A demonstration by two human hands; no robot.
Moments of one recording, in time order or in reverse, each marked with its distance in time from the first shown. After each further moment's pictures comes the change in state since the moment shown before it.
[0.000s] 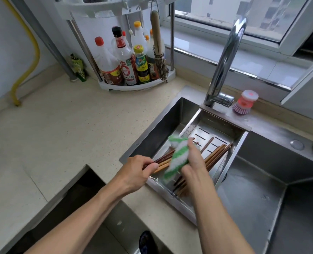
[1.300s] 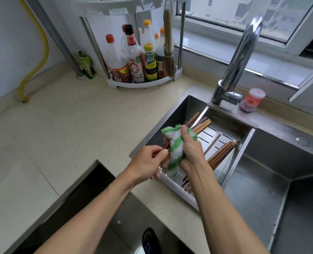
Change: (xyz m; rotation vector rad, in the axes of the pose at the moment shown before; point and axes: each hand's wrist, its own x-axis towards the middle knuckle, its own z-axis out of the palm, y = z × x) left_hand -0.009 0.007 -0.015 -0.354 0.009 -0.083; right_hand -0.036 0.021 0.034 -0.128 -0.156 -0.105
